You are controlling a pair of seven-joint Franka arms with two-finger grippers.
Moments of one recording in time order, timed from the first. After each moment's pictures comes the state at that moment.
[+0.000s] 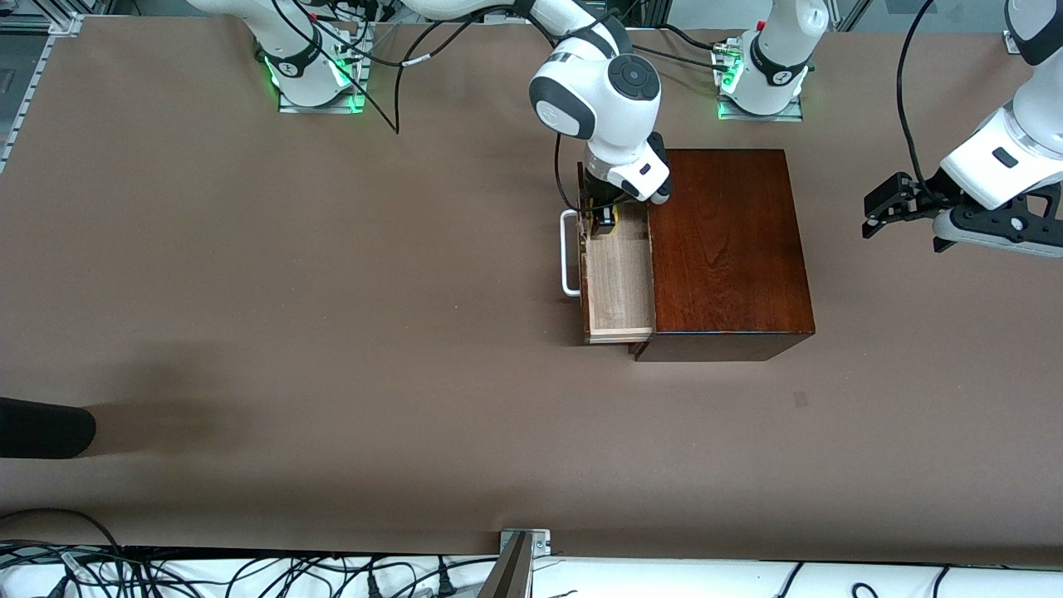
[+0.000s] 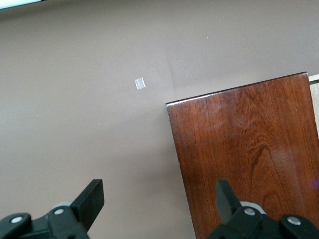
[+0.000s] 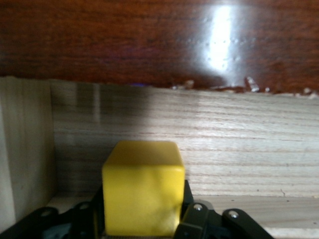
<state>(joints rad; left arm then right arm) -0.09 -0.01 0.03 -1.70 0.02 1.73 0.13 1.04 0.84 -0.03 -1.10 -0.07 1.95 -0.60</state>
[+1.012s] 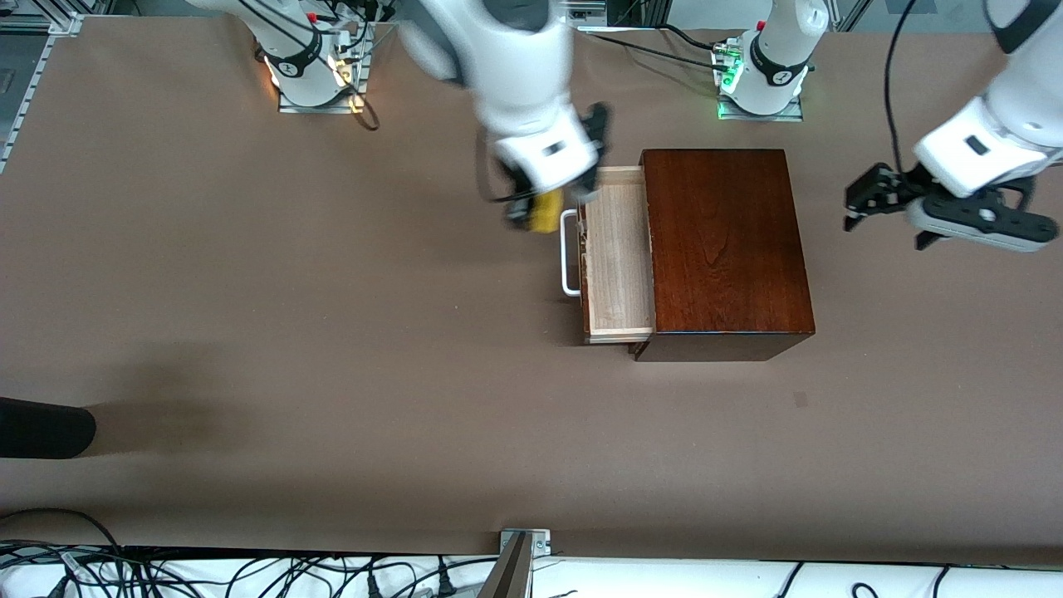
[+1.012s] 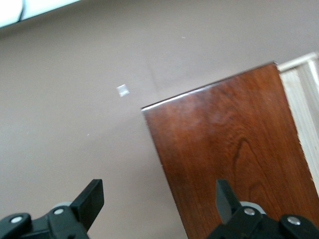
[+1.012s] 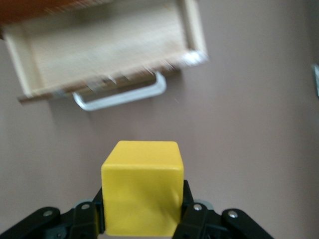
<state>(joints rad) -0.11 -0.02 -0.03 -1.70 0.02 1.73 0.20 0.74 0.60 -0.06 -0.91 0.02 1.54 -0.61</state>
